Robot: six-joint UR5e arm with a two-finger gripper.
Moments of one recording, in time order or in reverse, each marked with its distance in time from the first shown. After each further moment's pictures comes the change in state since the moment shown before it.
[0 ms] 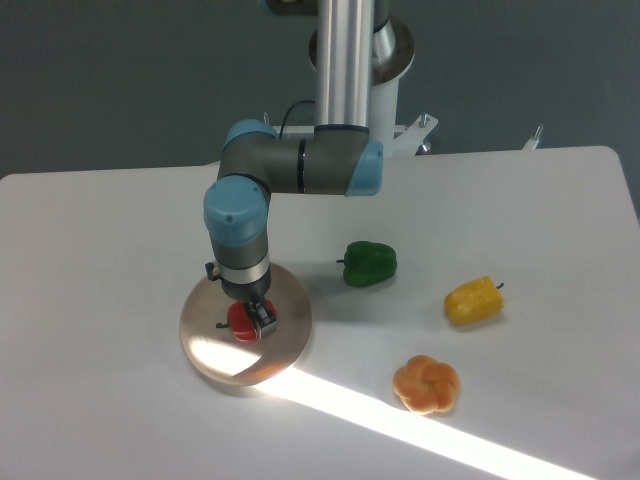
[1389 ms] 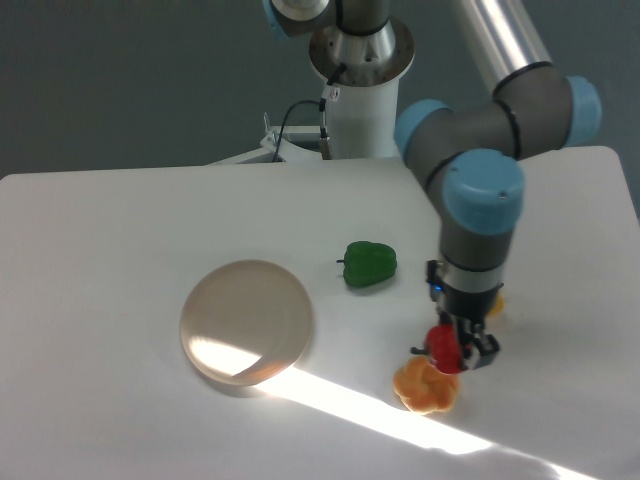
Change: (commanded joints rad) arm 0.426 -0.057 0.360 -0.209 0.012 0.647
